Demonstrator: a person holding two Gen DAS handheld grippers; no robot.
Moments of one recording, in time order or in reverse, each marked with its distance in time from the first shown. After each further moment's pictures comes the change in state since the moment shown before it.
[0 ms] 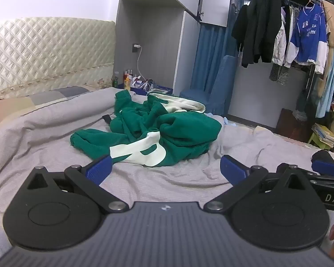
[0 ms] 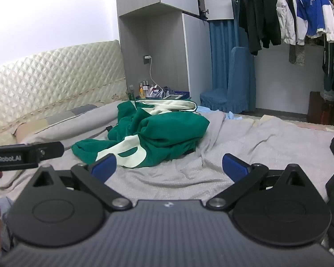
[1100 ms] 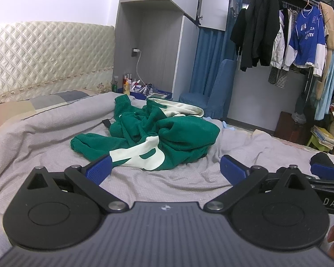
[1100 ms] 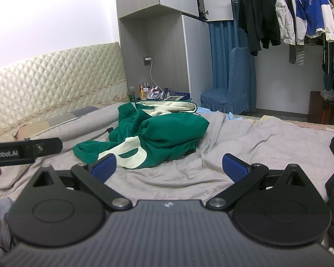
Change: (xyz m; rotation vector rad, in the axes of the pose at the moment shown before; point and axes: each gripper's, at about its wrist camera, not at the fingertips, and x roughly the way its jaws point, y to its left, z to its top) left arm -0.008 -0.003 0.000 0.002 -0.022 -0.003; right arm -0.008 -0.004 -0.001 0.006 -0.007 0.001
